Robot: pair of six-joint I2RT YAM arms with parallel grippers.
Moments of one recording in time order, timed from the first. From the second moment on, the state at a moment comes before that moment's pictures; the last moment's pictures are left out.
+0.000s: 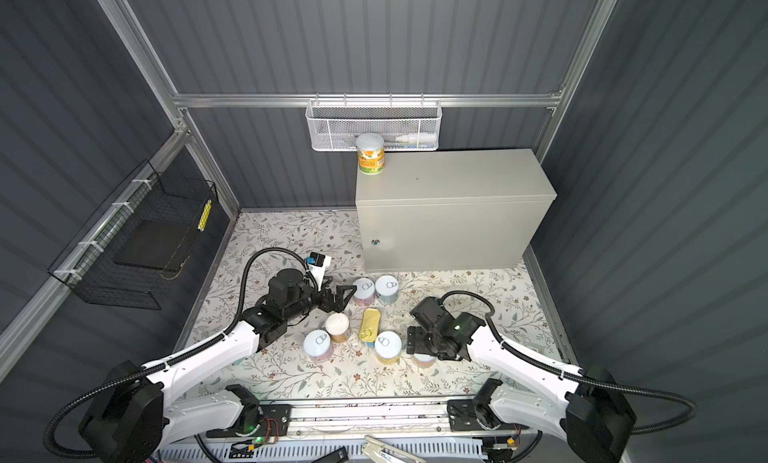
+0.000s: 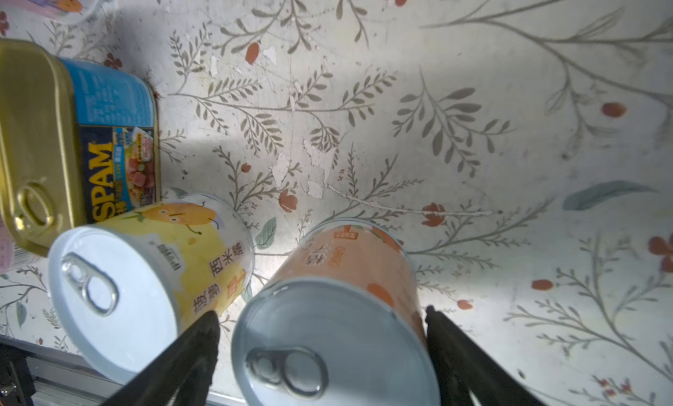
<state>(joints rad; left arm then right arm) -0.61 1.19 0.61 0.15 0.20 -0.28 0.79 1.09 0.63 -0.76 0.03 0.83</state>
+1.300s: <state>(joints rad) -0.61 1.24 0.58 0.23 0.27 -0.20 0.86 1.22 0.74 -0.83 0.08 0.81</state>
